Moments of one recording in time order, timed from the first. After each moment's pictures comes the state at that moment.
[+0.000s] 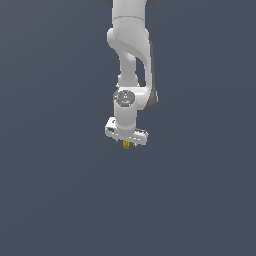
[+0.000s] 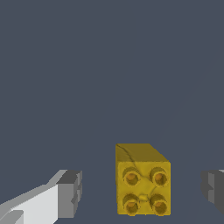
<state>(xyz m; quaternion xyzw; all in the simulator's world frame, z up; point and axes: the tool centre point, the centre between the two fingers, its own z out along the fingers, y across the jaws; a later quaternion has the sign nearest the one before) -0.054 -0.009 0.039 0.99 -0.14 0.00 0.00</state>
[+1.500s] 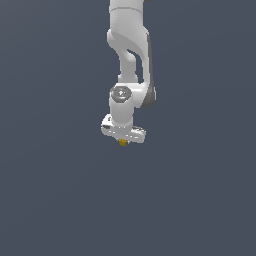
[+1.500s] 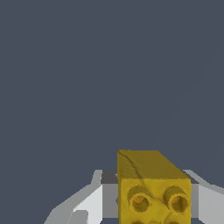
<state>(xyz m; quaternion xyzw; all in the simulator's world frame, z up) -0.050 -0.023 0.060 0.99 -0.14 0.00 0.00</state>
